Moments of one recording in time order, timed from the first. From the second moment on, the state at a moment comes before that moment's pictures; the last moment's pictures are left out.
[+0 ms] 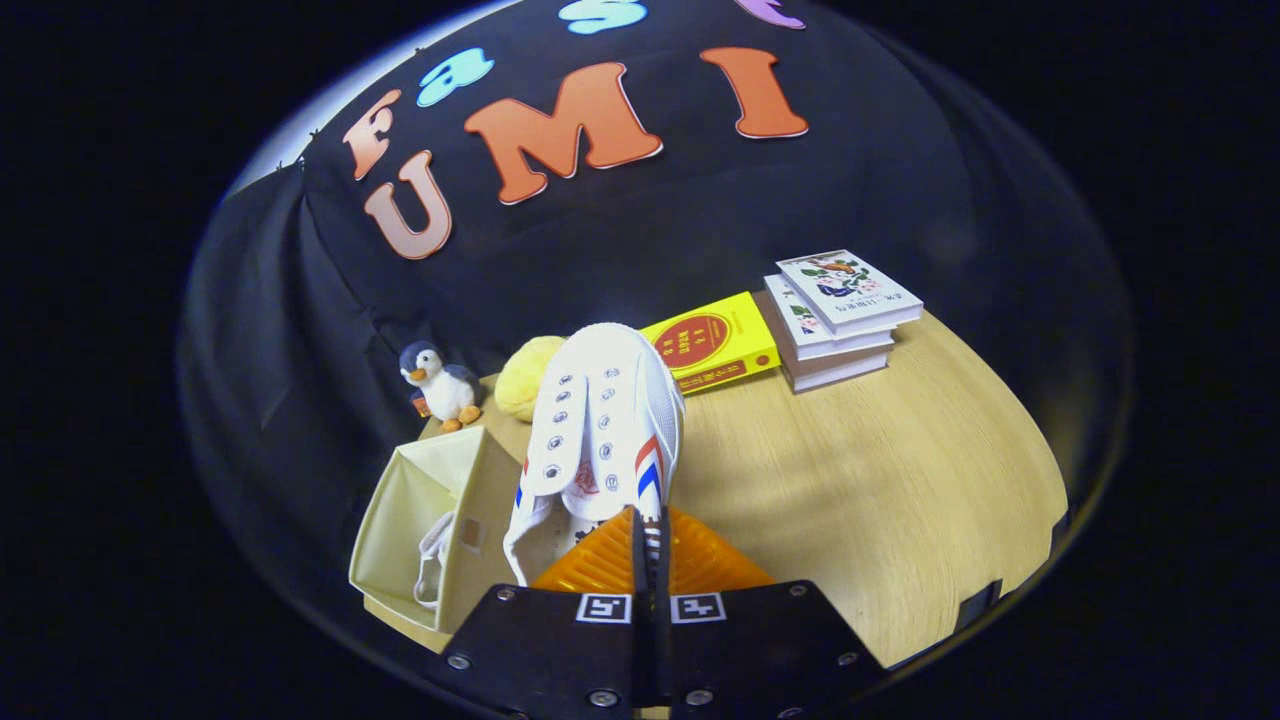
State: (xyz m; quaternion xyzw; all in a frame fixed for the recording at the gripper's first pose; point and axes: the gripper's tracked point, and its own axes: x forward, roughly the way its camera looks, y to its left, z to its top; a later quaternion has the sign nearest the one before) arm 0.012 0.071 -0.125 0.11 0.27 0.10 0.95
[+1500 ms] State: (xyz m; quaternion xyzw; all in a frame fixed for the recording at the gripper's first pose) arm -0.028 0.275 -0.180 -0.05 0.33 0.05 0.94
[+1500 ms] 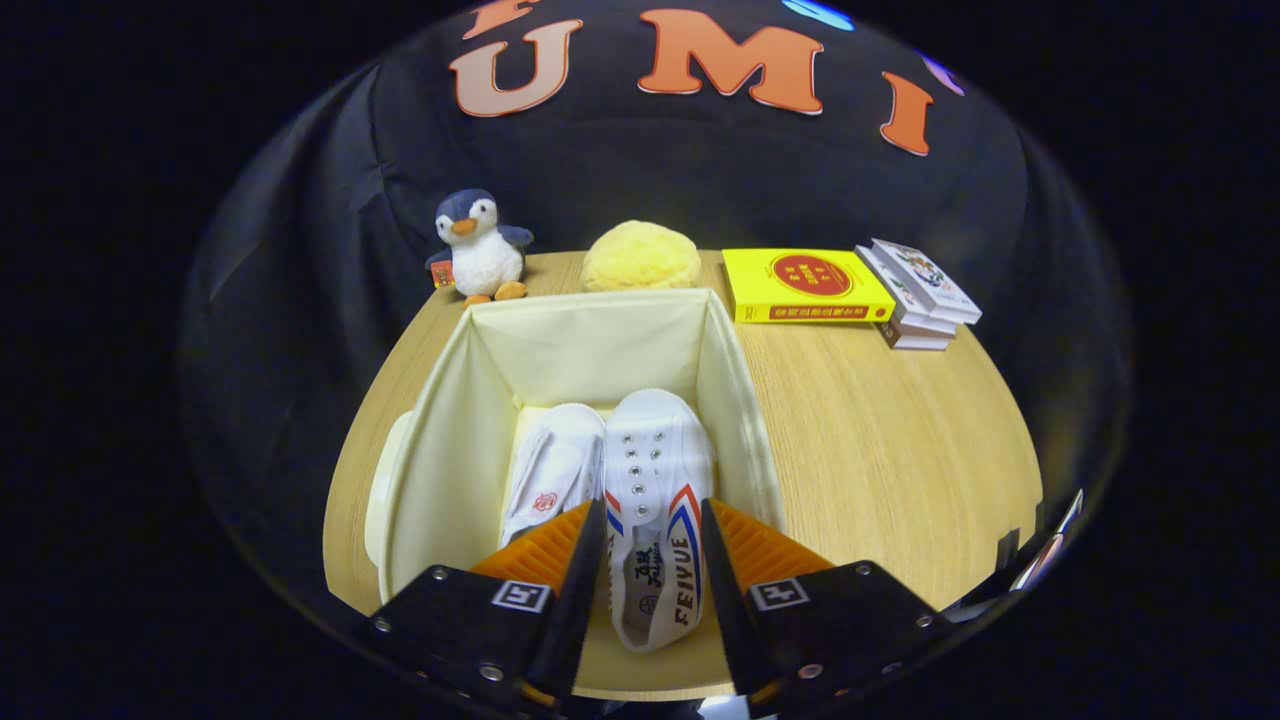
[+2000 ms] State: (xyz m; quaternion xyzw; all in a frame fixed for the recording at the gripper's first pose) arm -0.017 0.201 -0.069 0.01 0.23 0.03 0.97
